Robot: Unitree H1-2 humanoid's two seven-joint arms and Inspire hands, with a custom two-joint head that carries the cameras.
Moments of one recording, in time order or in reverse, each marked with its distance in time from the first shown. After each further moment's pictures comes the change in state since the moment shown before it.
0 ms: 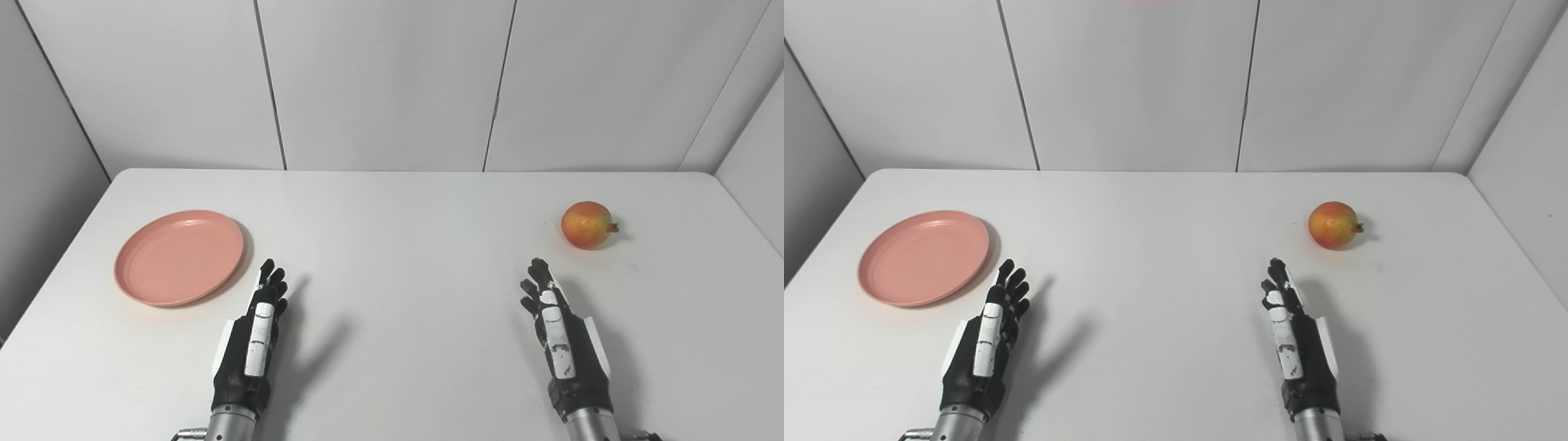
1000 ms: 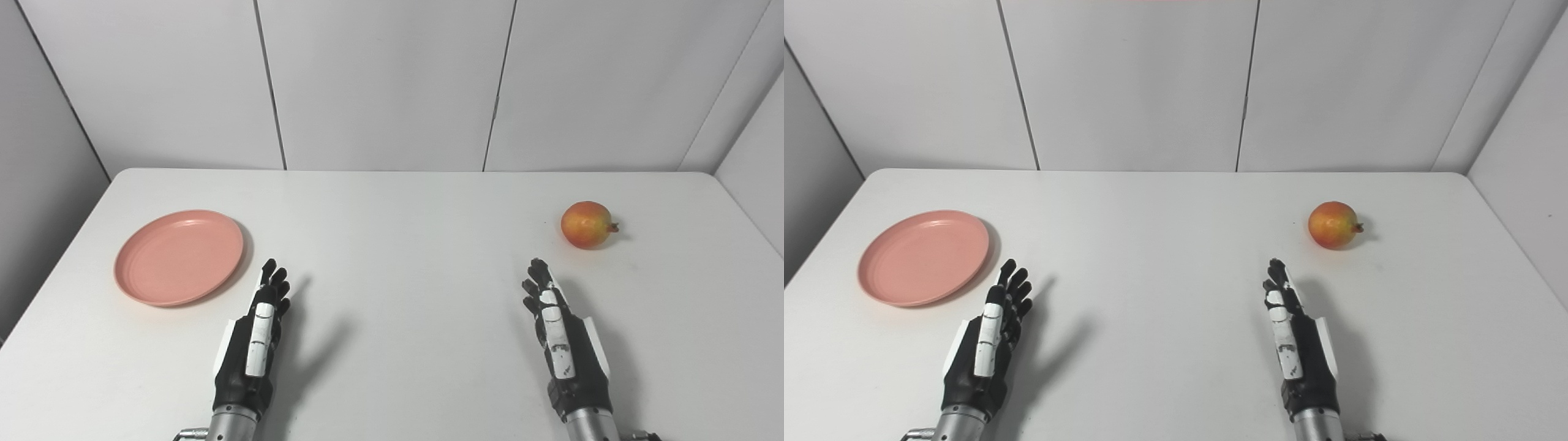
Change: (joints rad) left arm 0.000 0.000 -0.001 0.010 -0.029 -0.014 -0.008; right arm 0.000 -0.002 0.000 0.005 -0.001 -0.002 0.001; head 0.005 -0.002
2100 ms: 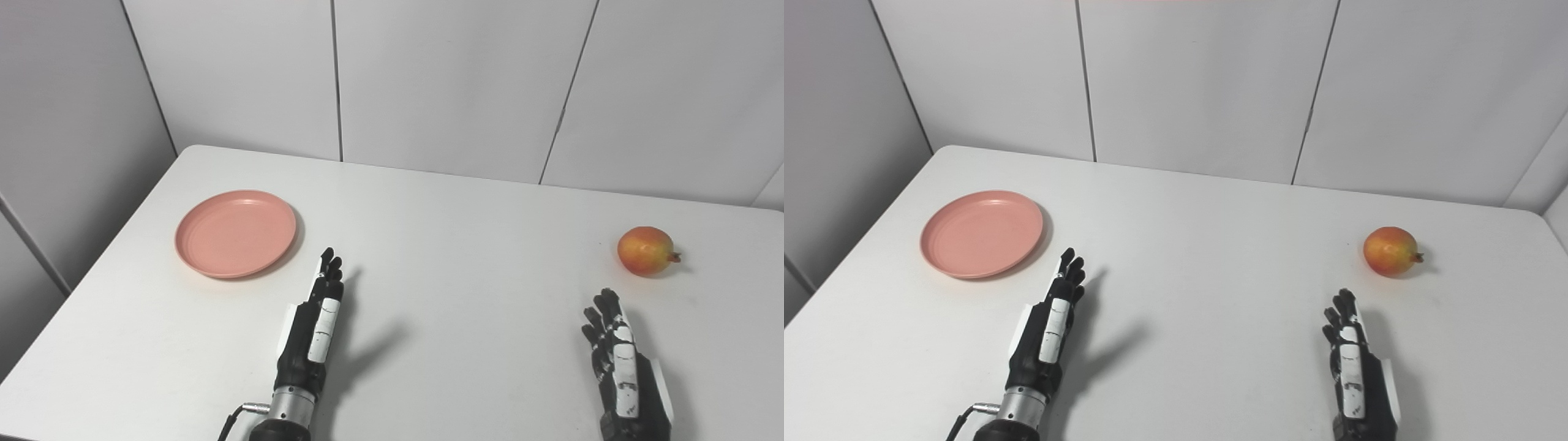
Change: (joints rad) left arm 0.001 -0.029 -0.105 0.094 0.078 -0.107 0.158; right arm -0.003 -0.025 -0.101 0.114 0.100 -0.131 0.095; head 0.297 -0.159
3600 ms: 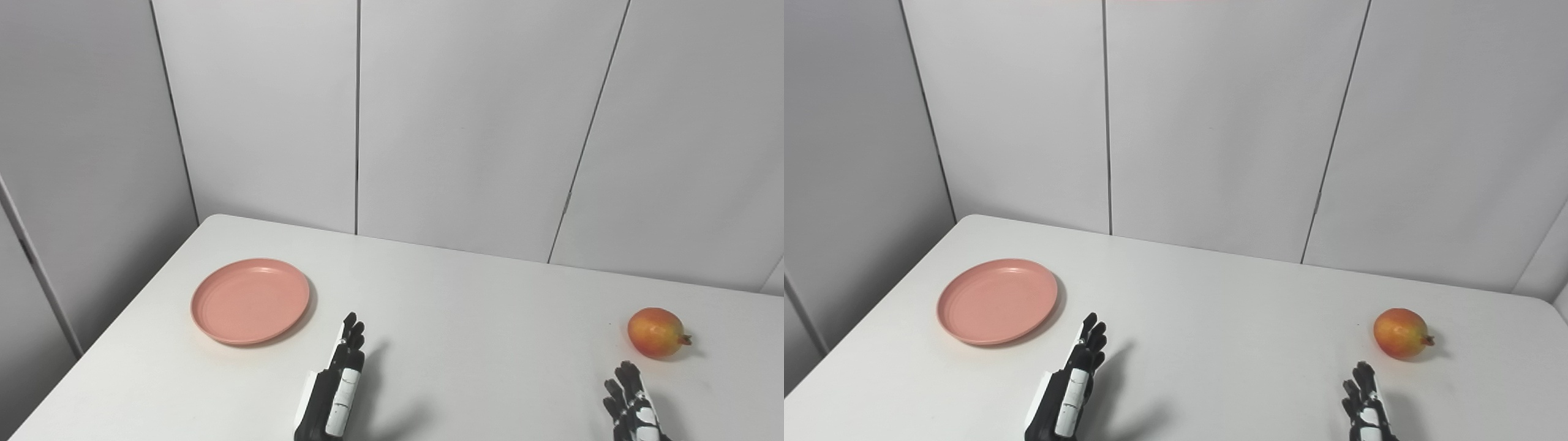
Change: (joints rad) left arm -0.018 -0.002 -0.013 0.054 -0.050 -0.080 0.012; right arm -0.021 -0.007 -0.007 0.060 -0.007 -0.086 0.017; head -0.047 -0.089
